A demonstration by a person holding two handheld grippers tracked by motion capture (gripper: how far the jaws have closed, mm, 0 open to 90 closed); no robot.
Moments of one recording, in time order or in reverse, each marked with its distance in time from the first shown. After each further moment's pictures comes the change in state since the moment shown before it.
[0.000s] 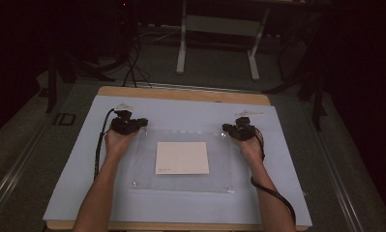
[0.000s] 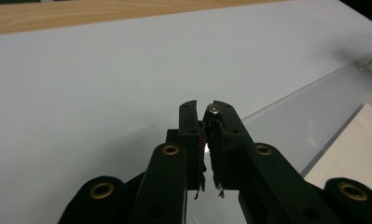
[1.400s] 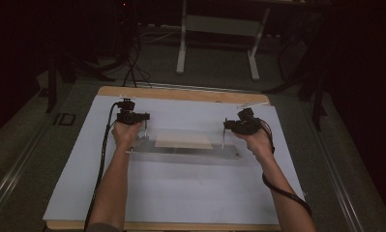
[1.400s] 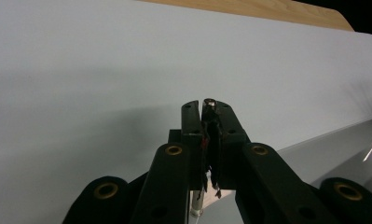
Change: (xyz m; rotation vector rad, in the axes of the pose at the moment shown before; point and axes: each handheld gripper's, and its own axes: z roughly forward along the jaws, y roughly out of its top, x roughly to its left) left arm 0.010 0.025 0.026 0.085 0.072 -0.265; right arm 0.023 0.042 -0.047 0.111 0.042 -0.057
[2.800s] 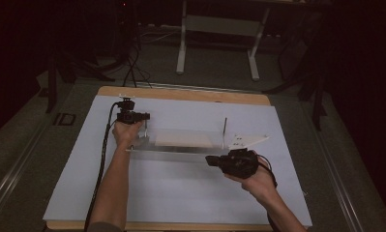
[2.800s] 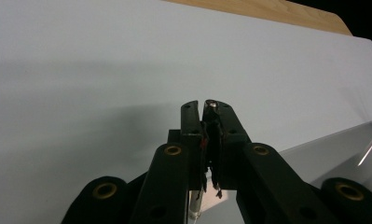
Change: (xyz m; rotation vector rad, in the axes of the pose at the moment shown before) left arm 0.002 0.002 0.002 0.010 -0.012 -0.033; right arm 0.136 -0.042 -0.086 -0.082 0.297 -0.210
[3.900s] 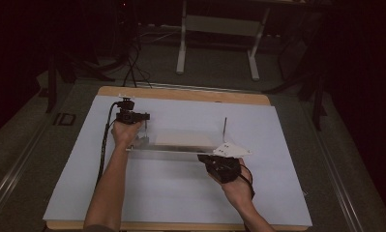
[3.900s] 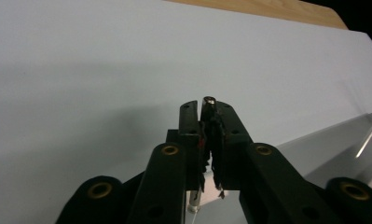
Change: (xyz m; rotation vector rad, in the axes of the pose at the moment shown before) left arm 0.000 0.000 -0.005 0.007 -0.016 0.029; right arm 0.014 -0.020 0.050 -0.136 -0.254 0.056
